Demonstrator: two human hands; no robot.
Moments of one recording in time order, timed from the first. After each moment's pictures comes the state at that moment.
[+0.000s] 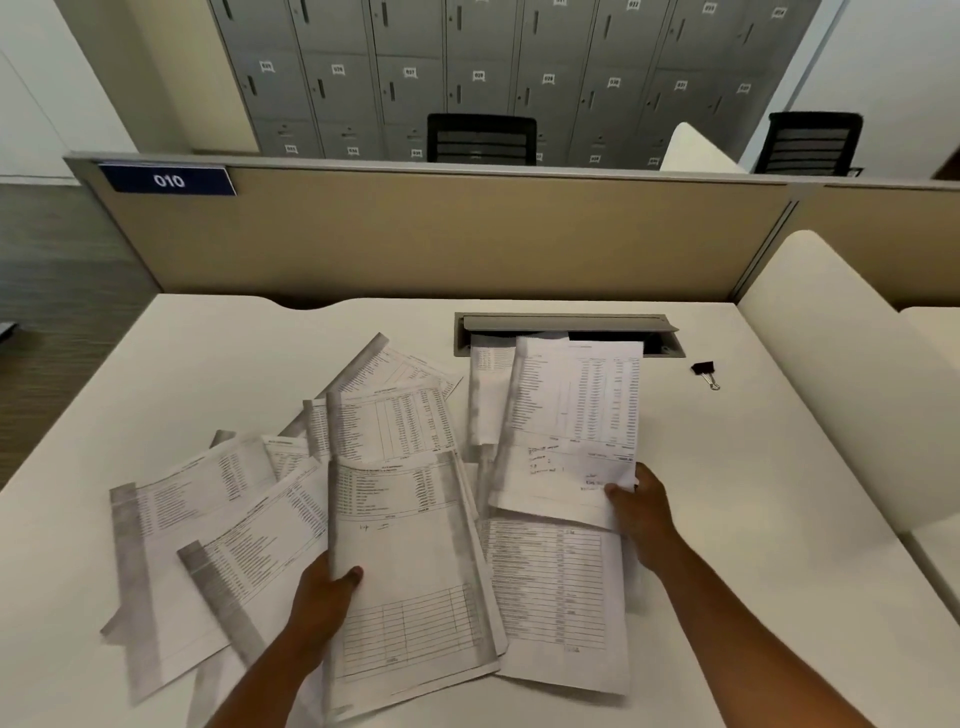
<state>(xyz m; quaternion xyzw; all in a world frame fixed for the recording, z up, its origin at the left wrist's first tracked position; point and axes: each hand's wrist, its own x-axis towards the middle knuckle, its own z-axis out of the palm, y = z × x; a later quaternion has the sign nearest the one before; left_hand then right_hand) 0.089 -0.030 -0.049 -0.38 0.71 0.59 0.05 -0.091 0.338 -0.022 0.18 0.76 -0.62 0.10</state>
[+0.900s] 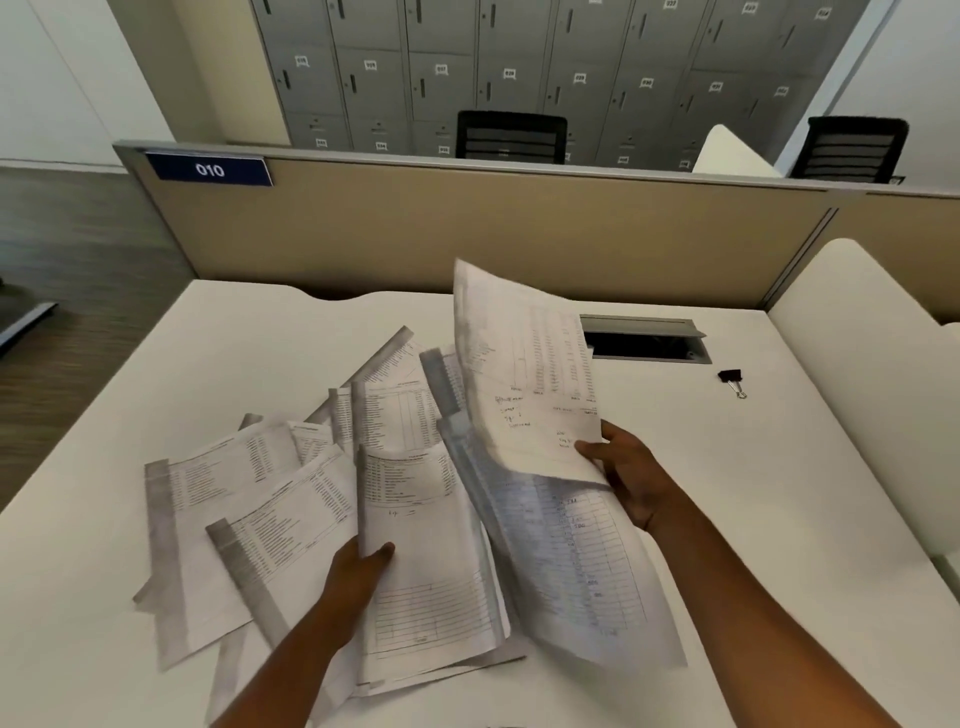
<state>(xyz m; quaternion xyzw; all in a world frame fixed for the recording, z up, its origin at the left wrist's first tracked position) 0.086 -0.021 -0.041 -0.37 0.63 0.68 0.06 -0.113 0.287 0.039 0.05 0.58 -0.76 0.29</state>
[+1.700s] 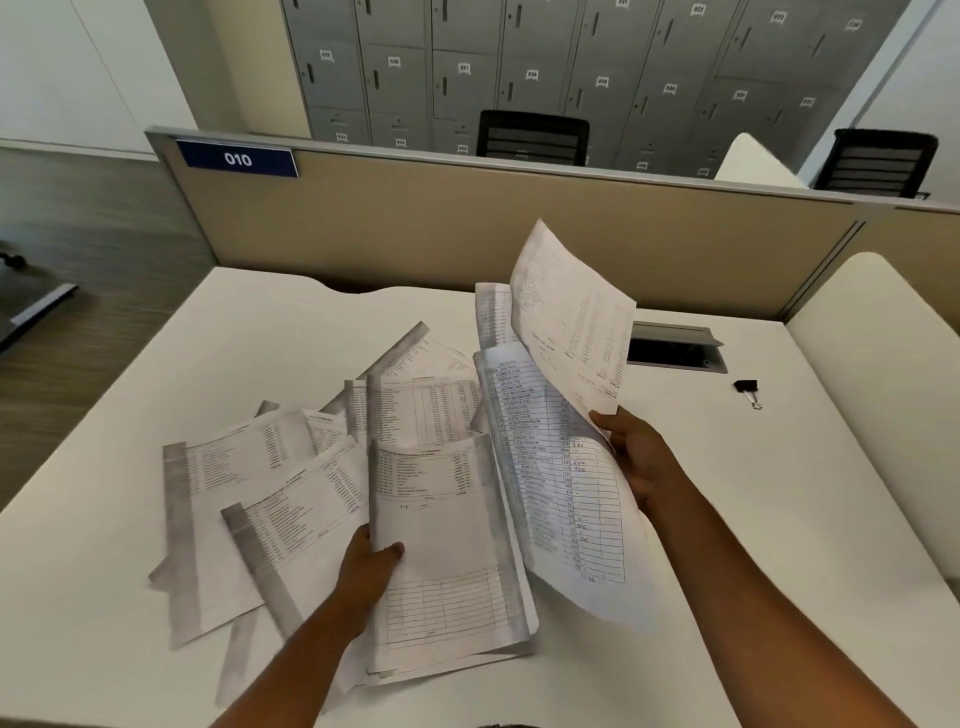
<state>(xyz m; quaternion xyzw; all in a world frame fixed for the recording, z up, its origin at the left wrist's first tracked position) 0.085 -0.018 -0.045 -0.39 0.64 0.66 0.05 -0.121 0.259 0.065 0.12 0.47 -0.83 0.28</state>
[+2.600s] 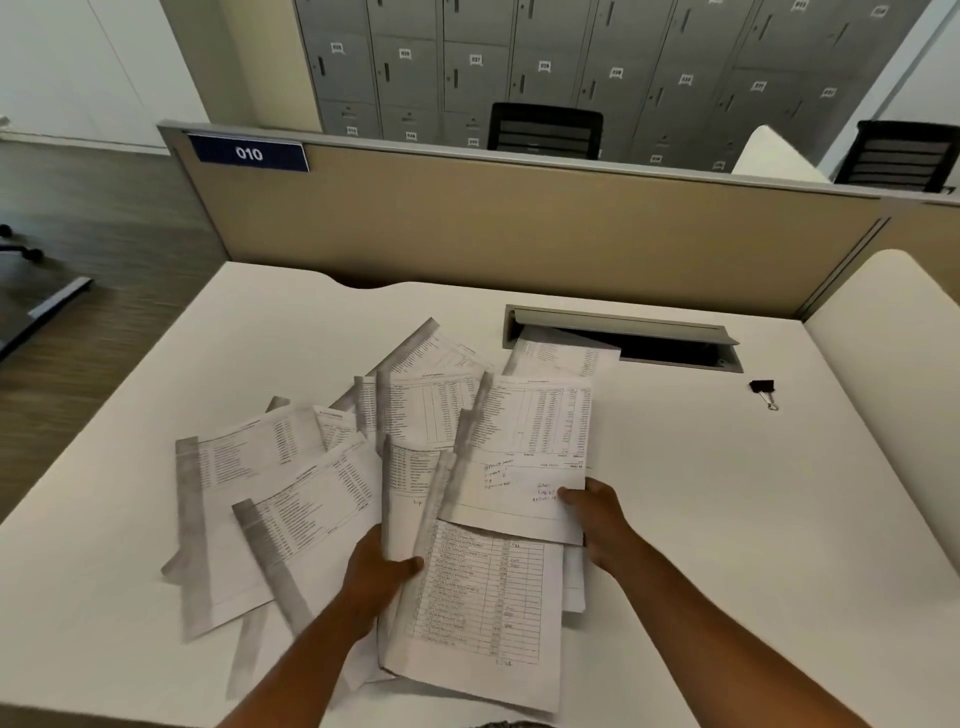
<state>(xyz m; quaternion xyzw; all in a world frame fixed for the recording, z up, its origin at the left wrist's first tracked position) 0.093 -0.022 -0.047 -0.35 0.68 0.64 0.08 -0.078 0.232 -0.034 0.19 0.70 -0.64 0.24</state>
